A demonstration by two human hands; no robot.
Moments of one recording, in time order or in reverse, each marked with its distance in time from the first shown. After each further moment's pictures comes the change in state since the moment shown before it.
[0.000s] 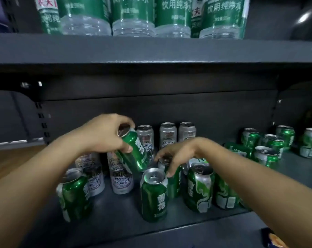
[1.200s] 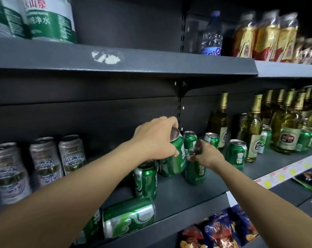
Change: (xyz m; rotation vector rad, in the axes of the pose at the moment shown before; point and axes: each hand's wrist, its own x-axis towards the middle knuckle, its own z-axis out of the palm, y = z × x) left_hand 0.146 0.394 0.100 -0.173 0.058 0.329; right_hand -0.189 0.388 -0.019 0.249 0.897 0.618
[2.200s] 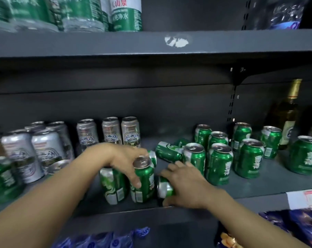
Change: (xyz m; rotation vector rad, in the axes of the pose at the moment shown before) left_hand -0.123 -0.129 -0.026 0.125 -0.700 -0.390; right_hand -0.138 -0.120 0.091 -0.471 -0.157 -1.018
